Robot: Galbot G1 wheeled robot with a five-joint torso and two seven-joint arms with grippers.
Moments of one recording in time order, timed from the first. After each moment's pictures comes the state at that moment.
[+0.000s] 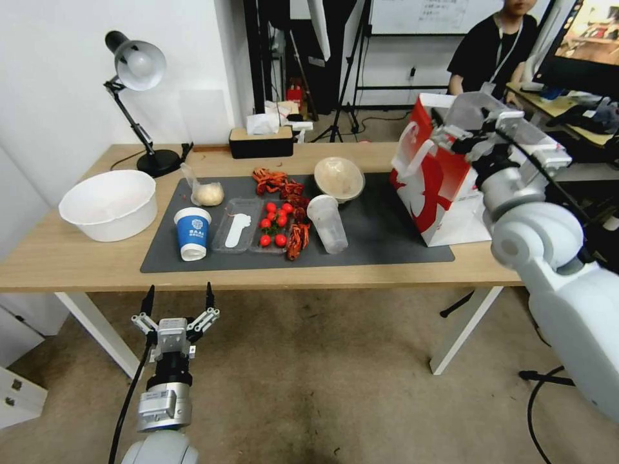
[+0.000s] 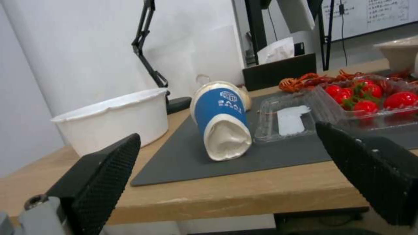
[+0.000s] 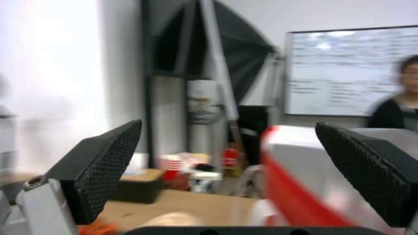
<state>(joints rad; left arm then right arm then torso) 1.71 -1.45 -0.52 -2.08 0.10 -0.24 -0.26 -0.81 0.85 0.33 1.99 0.78 -0.16 0.18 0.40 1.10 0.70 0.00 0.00</state>
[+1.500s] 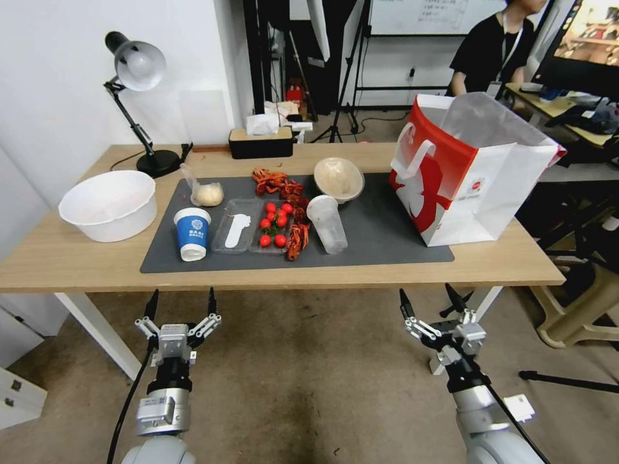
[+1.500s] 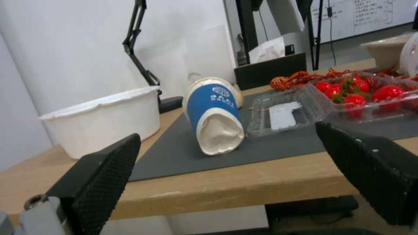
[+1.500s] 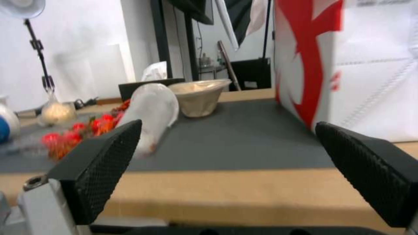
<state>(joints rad) 1.72 -1.42 -0.53 -2.06 0.06 -0.28 -0.23 -1.60 1.15 0.42 2.00 0.42 0.34 0.02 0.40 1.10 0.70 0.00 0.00</state>
